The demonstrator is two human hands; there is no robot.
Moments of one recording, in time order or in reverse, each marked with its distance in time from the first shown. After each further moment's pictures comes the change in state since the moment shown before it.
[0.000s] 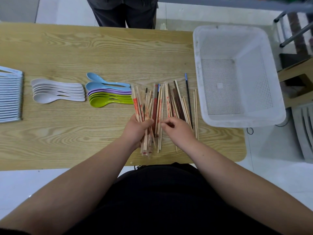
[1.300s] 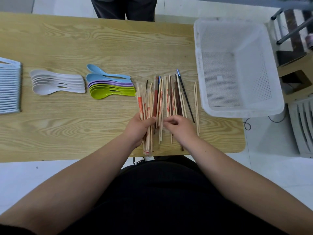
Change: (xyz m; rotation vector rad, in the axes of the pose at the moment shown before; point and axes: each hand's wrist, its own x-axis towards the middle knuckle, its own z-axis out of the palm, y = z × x) left_hand -0.022 -0.012 0.001 -0.054 -0.086 -0.040; right_hand -0.024 0.011 0.010 0.184 0.047 0.120
